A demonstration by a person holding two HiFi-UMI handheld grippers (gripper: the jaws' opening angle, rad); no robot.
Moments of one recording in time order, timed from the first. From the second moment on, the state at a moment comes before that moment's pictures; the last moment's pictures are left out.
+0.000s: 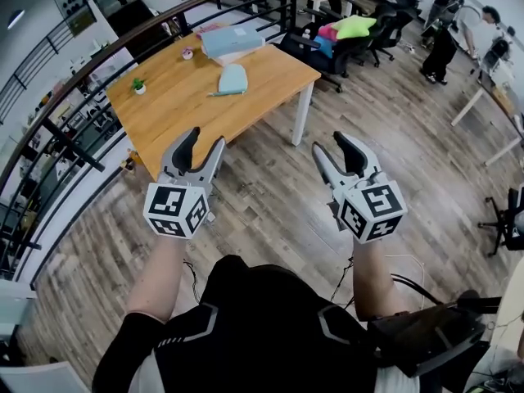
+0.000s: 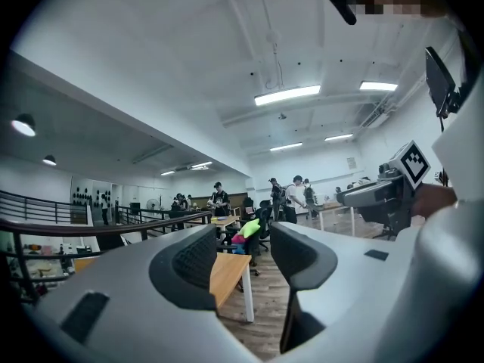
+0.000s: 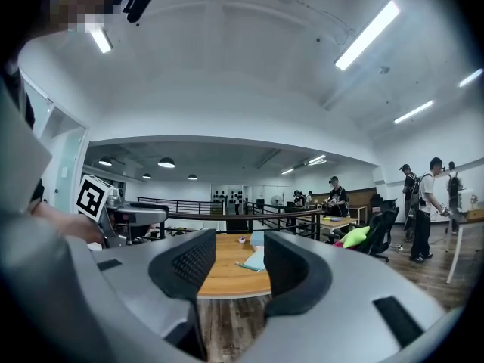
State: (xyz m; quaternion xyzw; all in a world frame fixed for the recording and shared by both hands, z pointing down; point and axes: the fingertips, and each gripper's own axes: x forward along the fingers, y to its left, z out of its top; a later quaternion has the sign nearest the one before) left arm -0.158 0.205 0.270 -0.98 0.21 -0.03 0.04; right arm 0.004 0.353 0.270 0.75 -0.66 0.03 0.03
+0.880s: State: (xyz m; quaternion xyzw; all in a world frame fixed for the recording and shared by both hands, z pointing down) left arm -0.068 0.023 0.316 -0.98 0.18 -0.04 0.02; right arm 0.079 0.163 0.310 0.73 -0.67 0.06 0.08
